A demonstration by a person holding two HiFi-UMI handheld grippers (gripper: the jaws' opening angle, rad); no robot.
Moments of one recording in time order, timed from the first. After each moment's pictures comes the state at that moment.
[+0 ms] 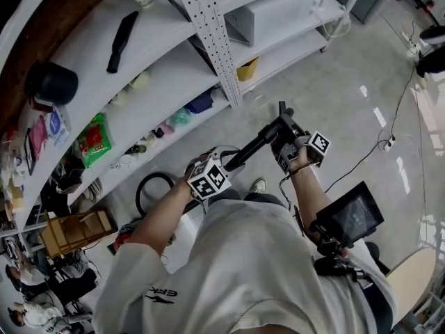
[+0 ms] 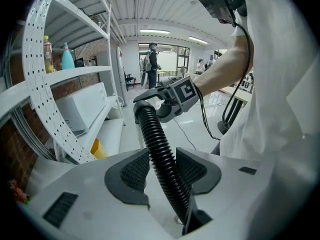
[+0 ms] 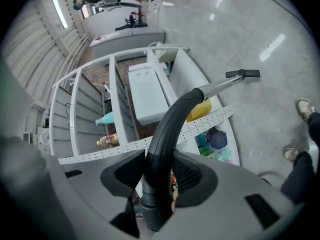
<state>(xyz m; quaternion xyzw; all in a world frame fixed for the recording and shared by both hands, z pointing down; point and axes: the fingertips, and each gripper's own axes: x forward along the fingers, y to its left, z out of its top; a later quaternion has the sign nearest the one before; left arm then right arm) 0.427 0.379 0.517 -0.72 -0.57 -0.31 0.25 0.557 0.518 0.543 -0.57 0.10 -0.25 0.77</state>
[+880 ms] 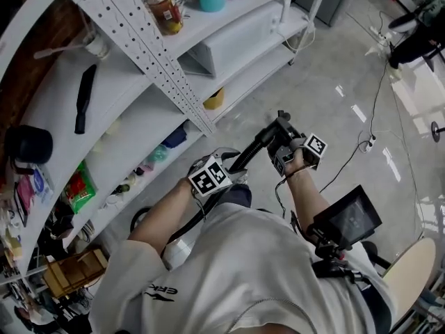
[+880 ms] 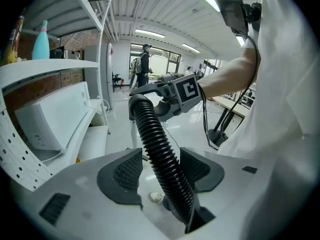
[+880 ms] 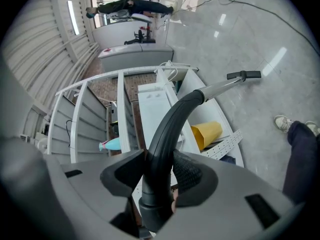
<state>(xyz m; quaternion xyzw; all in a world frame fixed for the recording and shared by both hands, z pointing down) 0.530 0.500 0.511 -0.67 -0.64 -0.32 0.21 0.645 0.643 0.516 -0.61 0.04 -0.19 0.77</state>
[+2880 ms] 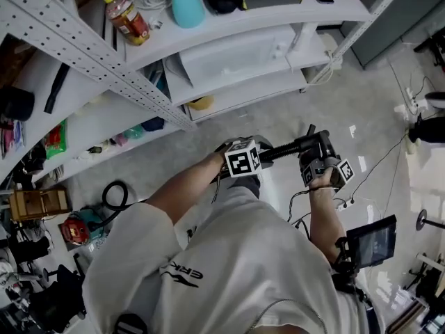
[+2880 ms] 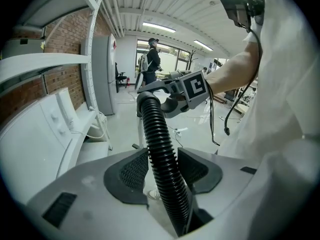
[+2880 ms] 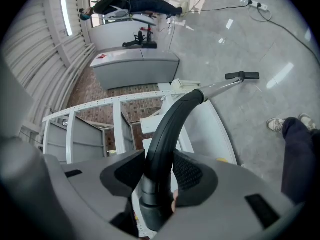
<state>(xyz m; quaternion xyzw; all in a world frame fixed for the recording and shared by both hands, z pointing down) 0.716 0.837 0.526 -0.69 -0.62 -0.33 0.21 0.819 0.986 0.525 -0.61 0.03 -0.21 0.76</state>
